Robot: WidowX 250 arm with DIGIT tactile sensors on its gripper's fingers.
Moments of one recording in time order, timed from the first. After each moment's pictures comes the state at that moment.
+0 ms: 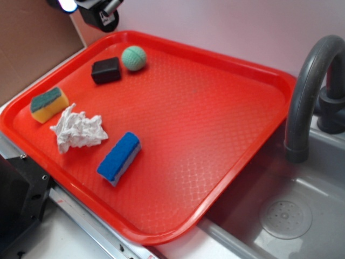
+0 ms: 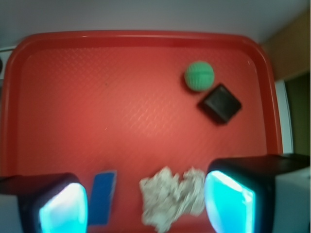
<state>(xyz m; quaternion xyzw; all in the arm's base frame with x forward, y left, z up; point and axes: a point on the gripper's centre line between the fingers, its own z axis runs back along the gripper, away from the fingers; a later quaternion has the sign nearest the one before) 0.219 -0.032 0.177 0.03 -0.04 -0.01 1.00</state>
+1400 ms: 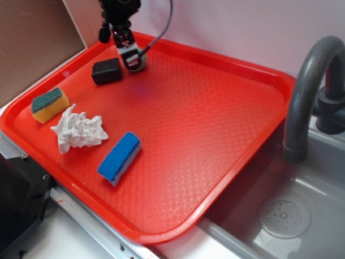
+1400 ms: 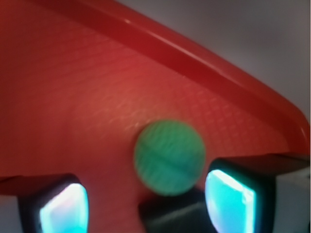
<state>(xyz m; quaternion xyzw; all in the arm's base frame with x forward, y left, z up) 0.302 0.054 0.055 0.04 -0.03 -0.23 0.97</state>
